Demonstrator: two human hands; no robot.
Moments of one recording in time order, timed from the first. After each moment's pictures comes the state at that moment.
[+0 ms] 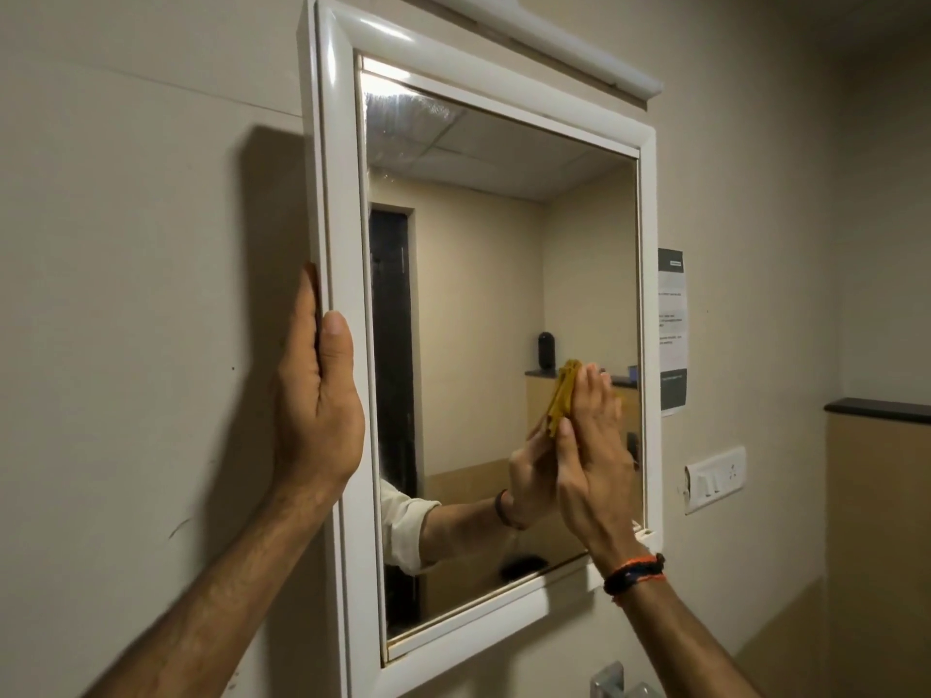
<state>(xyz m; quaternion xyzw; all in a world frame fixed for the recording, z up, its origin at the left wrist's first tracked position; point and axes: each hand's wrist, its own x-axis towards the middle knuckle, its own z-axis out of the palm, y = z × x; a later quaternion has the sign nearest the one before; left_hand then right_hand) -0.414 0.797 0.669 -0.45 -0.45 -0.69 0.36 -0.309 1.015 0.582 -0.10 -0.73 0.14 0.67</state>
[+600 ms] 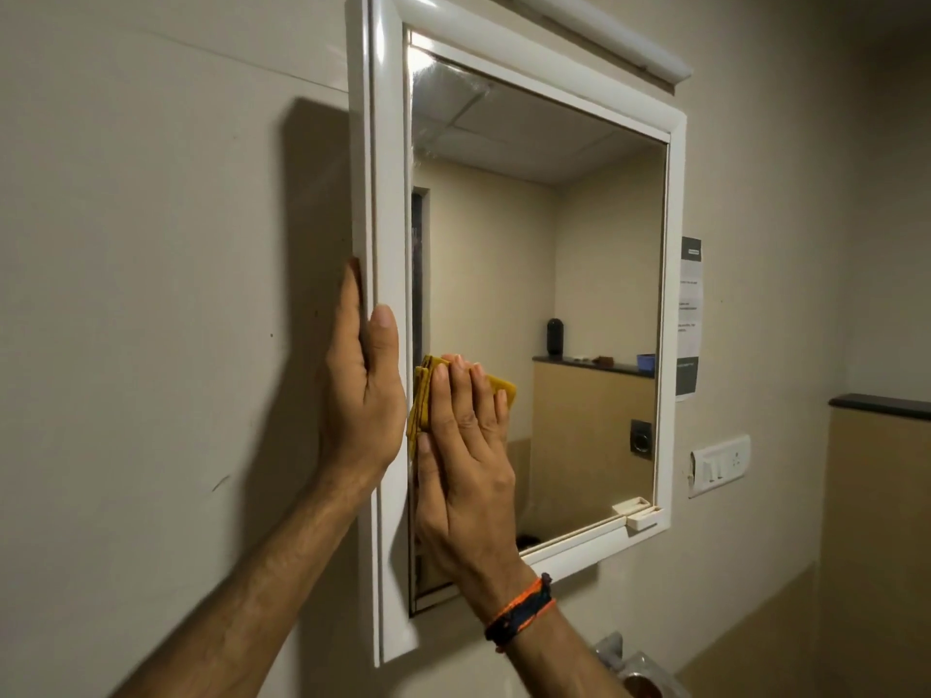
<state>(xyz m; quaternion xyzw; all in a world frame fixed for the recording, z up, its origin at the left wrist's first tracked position) -0.399 0.789 0.655 -0.44 -0.49 -0.68 0.32 -0.349 0.866 0.574 0.03 -0.74 0.08 0.66</state>
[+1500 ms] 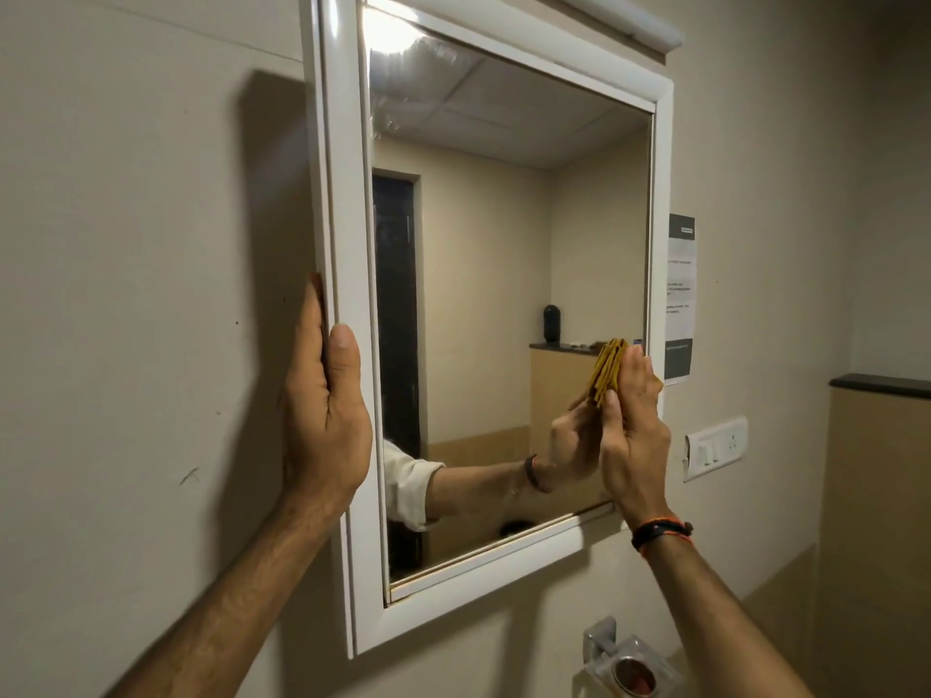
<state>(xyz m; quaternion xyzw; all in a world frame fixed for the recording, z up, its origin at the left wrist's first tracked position) -0.404 0.794 0.628 -0.42 -0.47 -0.69 0.35 -0.294 1.063 0.560 -0.13 -0.69 0.20 0.68</state>
